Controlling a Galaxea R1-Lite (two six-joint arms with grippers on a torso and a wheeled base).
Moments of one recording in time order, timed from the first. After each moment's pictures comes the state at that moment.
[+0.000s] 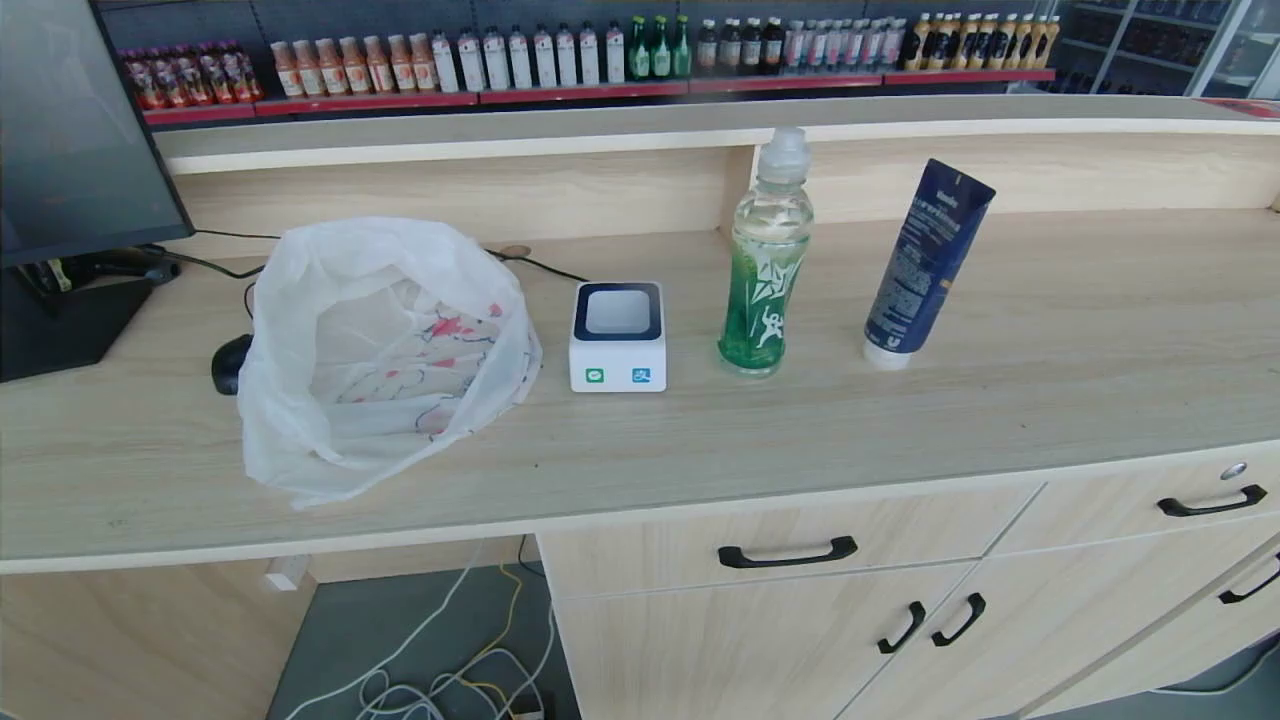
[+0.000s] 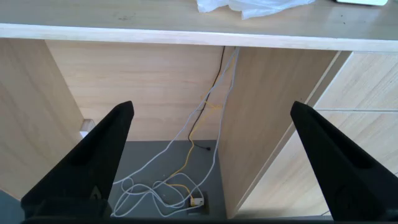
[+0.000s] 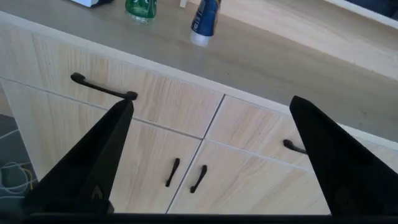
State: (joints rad) left arm 0.00 0.00 0.00 0.00 0.00 -0.01; right arm 0.00 0.10 -0.12 -0.14 0.20 -0.33
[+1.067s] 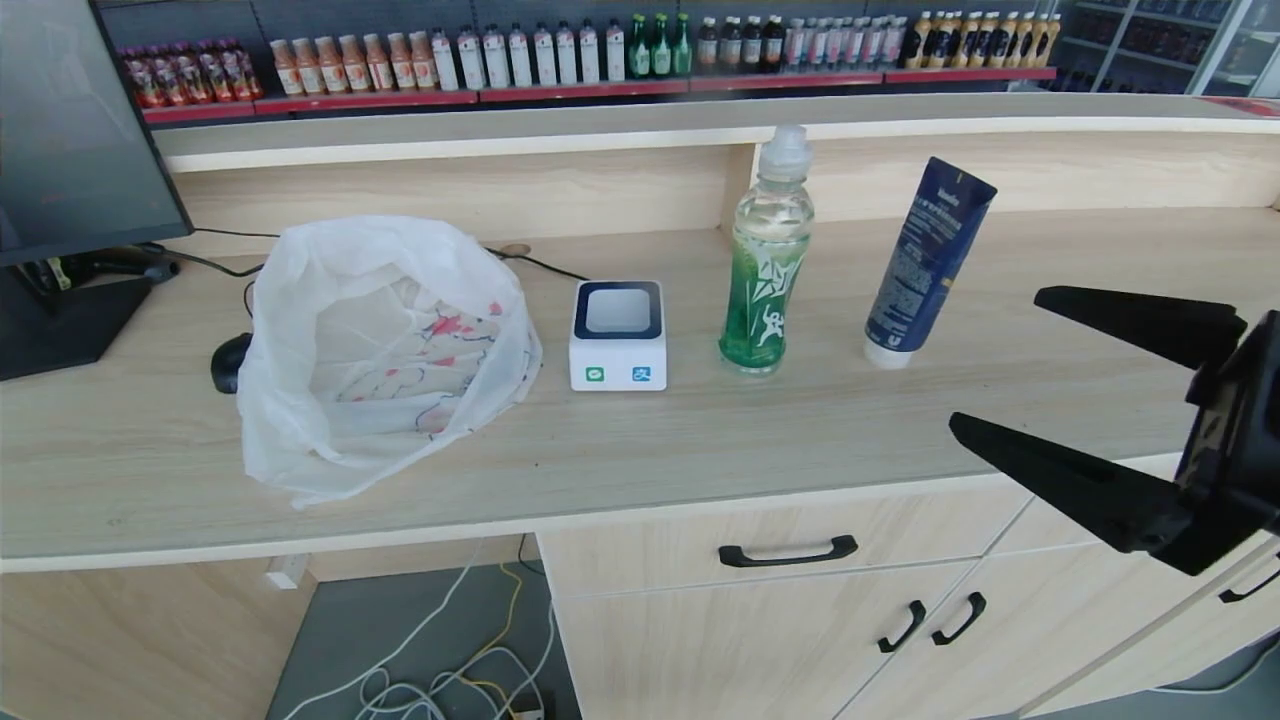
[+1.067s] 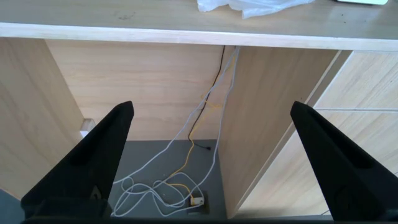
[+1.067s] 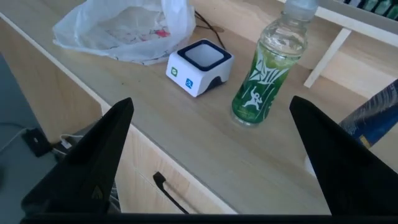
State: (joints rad) left arm 0.00 0.00 0.00 0.00 0.00 -0.01; right arm 0.53 1.15 -0.59 -0.62 0.21 -0.33
